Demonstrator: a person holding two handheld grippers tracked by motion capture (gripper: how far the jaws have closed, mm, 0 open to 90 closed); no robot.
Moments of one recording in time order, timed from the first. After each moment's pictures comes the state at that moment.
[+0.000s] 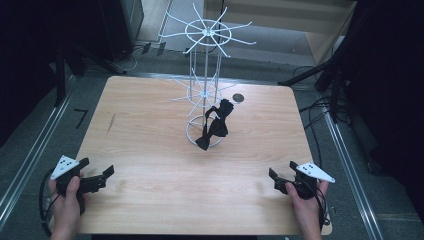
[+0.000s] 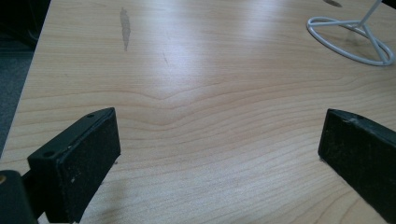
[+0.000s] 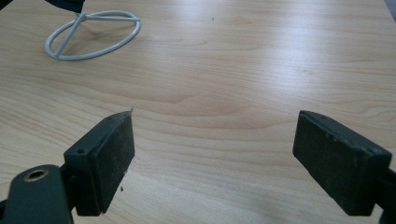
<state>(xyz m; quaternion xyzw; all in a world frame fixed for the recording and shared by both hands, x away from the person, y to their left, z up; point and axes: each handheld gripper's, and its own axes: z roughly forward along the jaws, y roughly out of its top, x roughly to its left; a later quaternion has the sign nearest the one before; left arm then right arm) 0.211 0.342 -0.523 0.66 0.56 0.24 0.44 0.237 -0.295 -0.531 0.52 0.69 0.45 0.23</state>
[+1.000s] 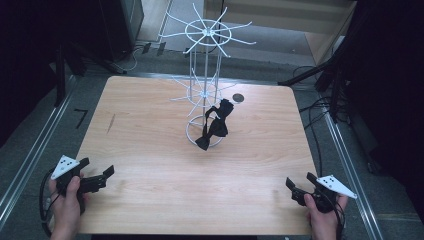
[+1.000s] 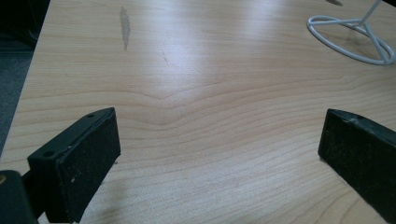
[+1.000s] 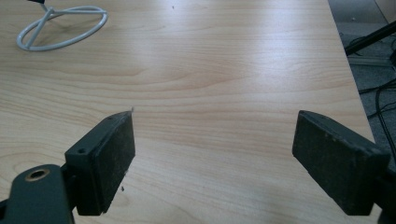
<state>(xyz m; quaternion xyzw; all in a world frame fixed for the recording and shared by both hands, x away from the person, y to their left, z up) 0.211 0.342 -0.523 0.66 0.56 0.24 0.44 0.206 -0.341 -0.539 0.55 0.66 0.45 0.24</state>
